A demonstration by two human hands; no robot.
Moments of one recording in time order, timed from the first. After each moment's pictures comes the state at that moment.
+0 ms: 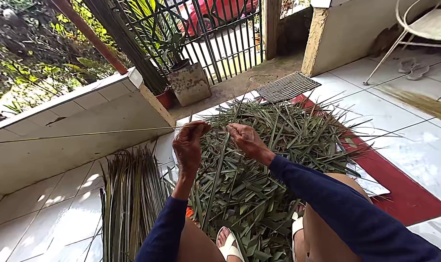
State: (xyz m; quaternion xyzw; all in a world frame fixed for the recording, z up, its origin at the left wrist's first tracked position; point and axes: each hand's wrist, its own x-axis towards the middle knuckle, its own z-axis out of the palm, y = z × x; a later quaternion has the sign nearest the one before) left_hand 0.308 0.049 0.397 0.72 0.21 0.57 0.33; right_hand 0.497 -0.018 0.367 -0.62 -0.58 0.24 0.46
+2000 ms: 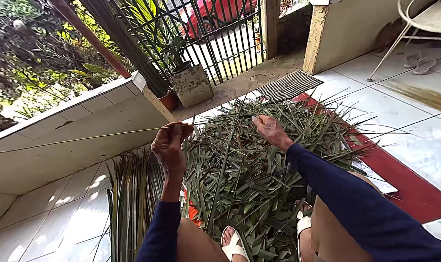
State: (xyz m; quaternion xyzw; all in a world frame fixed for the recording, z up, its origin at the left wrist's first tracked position) left_hand 0.266 0.059 0.416 0.65 0.23 0.62 0.37; right_hand 0.569 0.000 0.334 -0.73 -0.51 0.20 0.41
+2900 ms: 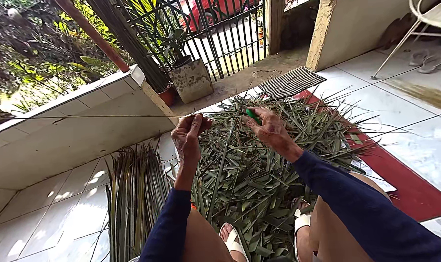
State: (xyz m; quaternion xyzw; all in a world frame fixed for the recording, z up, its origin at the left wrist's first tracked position) left_hand 0.314 0.057 0.402 0.62 0.25 0.57 0.47; right_hand 0.542 -0.037 0.380 -0.62 -0.56 0.16 0.52
